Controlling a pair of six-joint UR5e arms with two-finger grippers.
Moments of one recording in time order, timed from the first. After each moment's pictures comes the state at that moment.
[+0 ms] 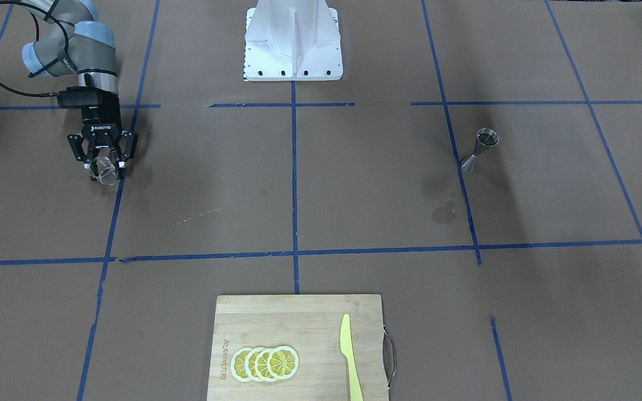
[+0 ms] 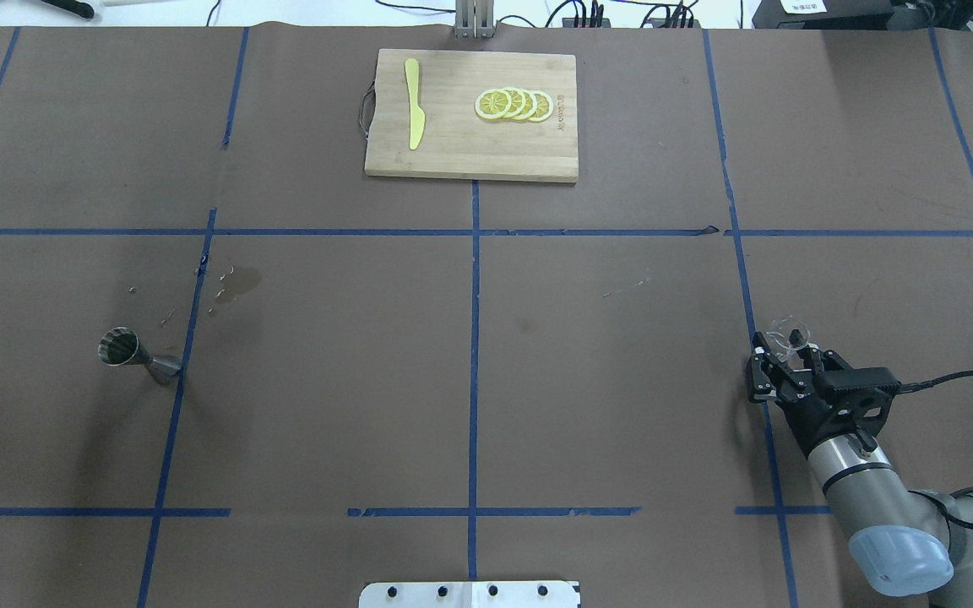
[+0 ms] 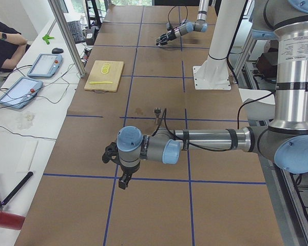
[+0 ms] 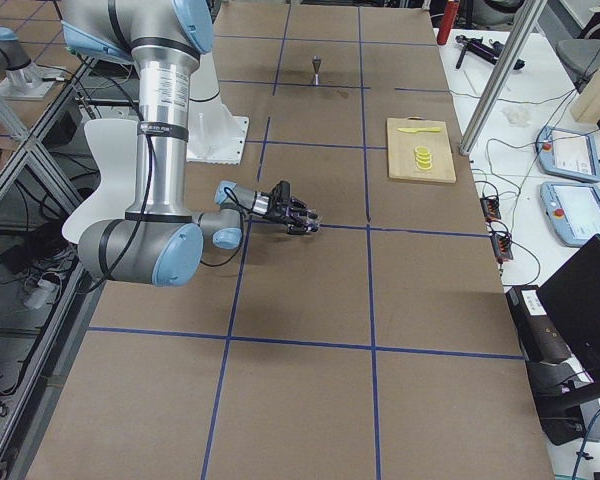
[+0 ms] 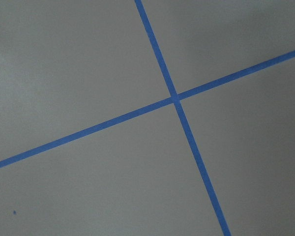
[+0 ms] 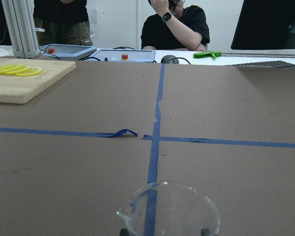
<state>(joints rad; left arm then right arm) -1.57 -1.52 -1.59 -1.76 -2.32 0.26 0.13 -1.71 1.66 -0.55 0.56 1.31</state>
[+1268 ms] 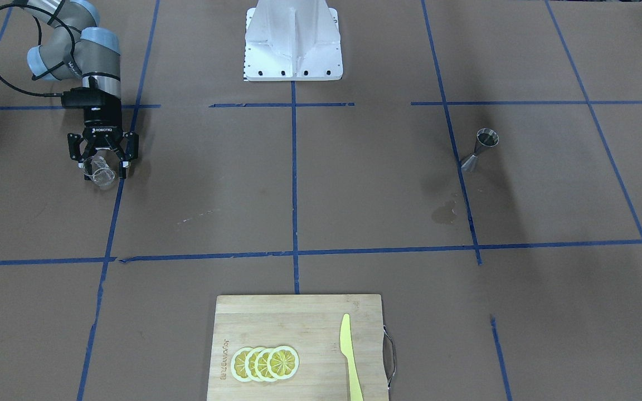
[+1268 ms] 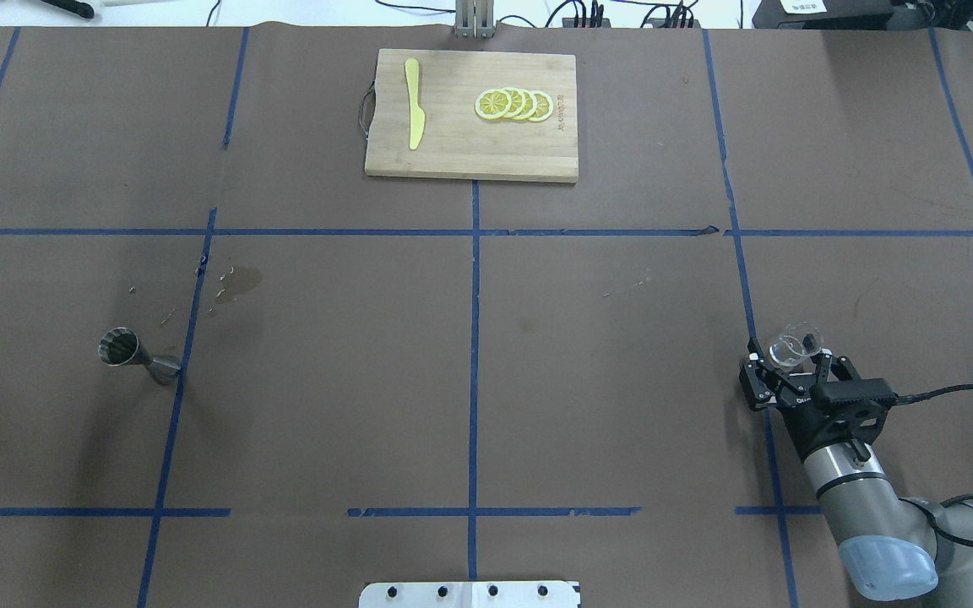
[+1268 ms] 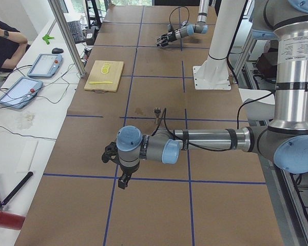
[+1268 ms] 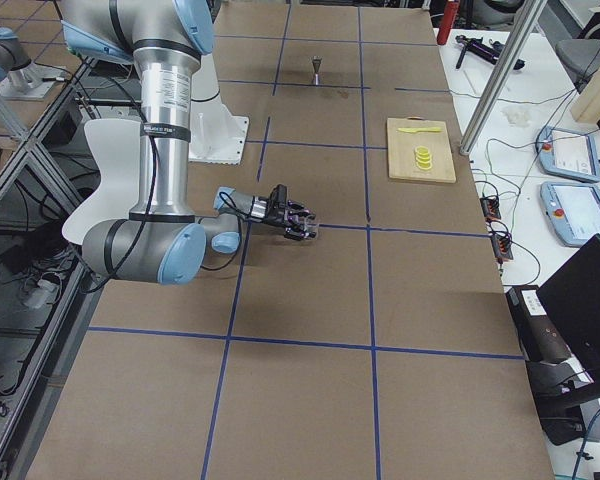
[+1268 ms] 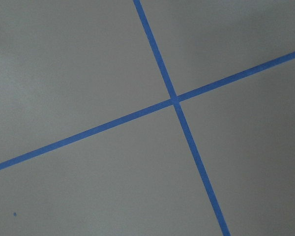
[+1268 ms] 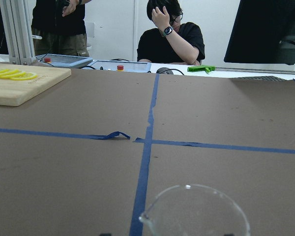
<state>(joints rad) -1.57 -1.52 -1.58 -1.76 -2.31 0.26 0.11 -1.68 1.60 -0.55 0.48 1.32</state>
